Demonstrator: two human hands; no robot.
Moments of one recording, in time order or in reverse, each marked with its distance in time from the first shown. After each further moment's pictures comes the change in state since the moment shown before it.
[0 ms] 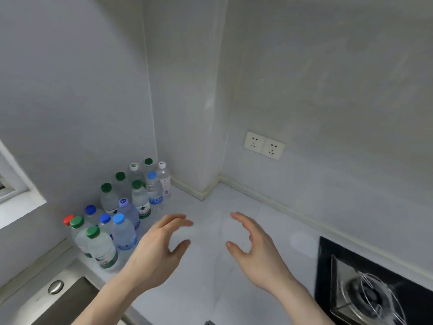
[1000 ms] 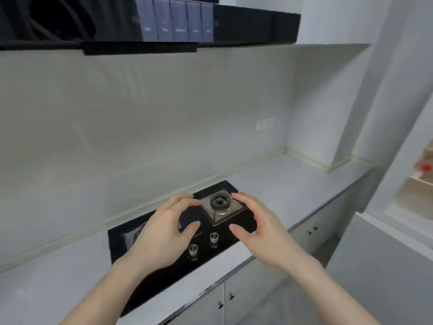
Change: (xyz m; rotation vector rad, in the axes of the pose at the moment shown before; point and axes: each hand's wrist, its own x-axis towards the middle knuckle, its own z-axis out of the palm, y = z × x) left_hand -0.202 0.505 0.246 -0.152 -0.542 1.005; right_hand -0.575 0.137 -0.262 -0.114 0.916 0.420
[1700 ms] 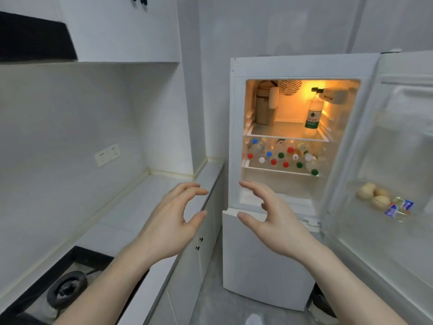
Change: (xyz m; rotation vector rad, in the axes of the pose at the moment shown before) left_hand 0.228 0.259 0.211 -0.267 -0.314 0.620; right_hand -0.088 0.143 -0.264 -0.251 0.597 0.416
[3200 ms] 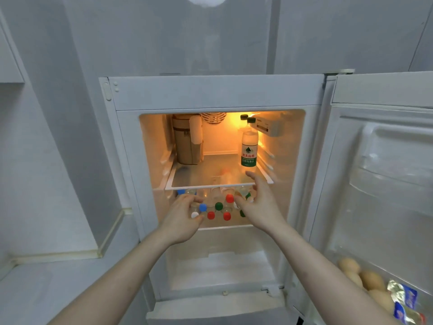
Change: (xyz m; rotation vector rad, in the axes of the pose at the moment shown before) left_hand 0.453 -0.003 0.261 -0.142 -0.261 0.115; right_hand 0.294 0.274 -0.144 -0.007 0.515 0.344
